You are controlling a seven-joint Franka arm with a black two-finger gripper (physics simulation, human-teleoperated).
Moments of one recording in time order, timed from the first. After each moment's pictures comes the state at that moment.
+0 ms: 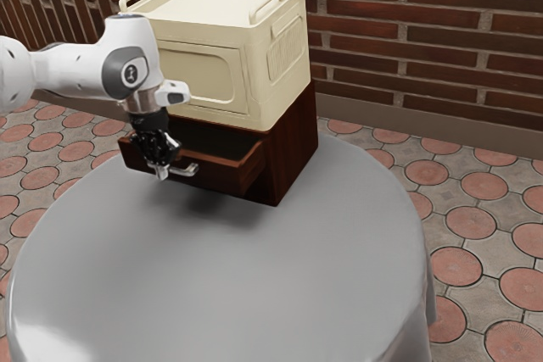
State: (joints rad) arm 0.22 0.28 -0.08 -1.75 -0.01 1.92 0.19
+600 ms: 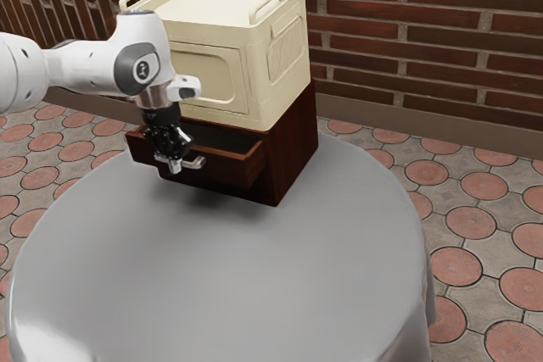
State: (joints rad) arm 0.20 0.33 -0.08 -1.68 -0.02 1.92 0.20
